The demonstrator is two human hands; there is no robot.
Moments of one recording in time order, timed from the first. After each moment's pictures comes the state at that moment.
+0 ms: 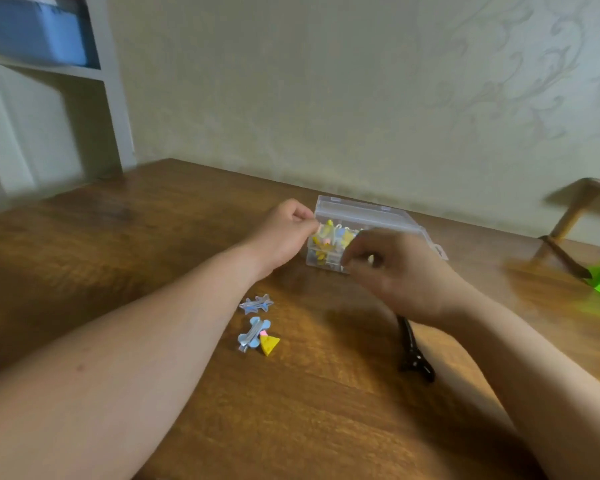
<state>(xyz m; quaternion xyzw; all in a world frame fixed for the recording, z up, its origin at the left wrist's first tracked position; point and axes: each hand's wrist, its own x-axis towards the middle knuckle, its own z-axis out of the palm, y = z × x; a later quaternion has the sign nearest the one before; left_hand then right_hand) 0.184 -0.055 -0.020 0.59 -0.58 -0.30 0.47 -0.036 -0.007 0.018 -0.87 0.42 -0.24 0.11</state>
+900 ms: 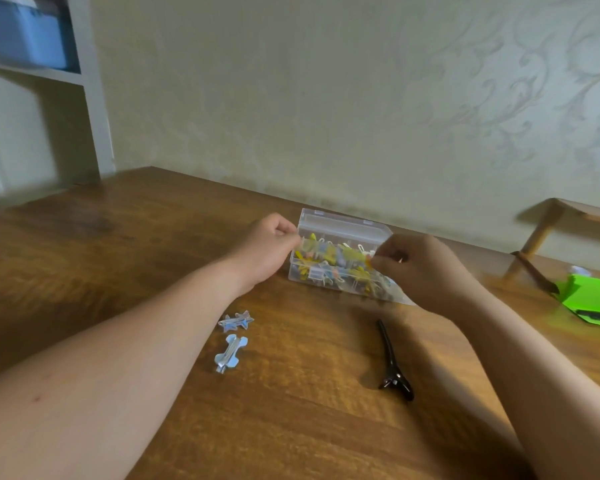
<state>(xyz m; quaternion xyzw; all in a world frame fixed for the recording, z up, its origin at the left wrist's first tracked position) 0.187 -0.063 -0.026 0.58 -0.59 -0.31 0.47 -0.080 -0.049 0.023 -0.79 0.56 -0.25 0.08</state>
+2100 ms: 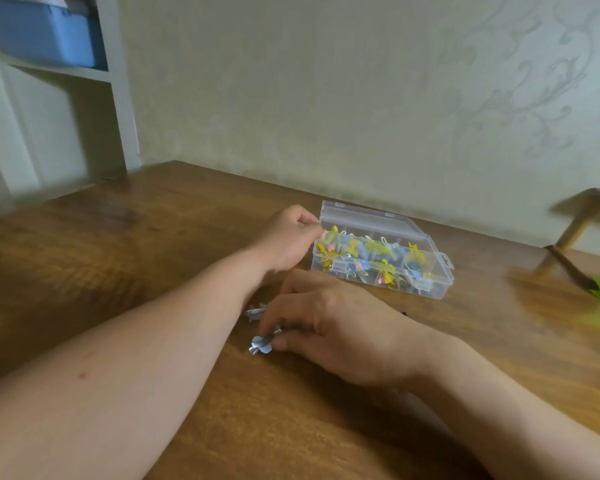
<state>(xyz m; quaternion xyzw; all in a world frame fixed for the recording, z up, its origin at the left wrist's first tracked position) 0.186 -0.057 -0.018 0.60 -0.58 -0.30 0.46 0.018 0.034 0.004 -0.96 0.21 -0.12 0.10</state>
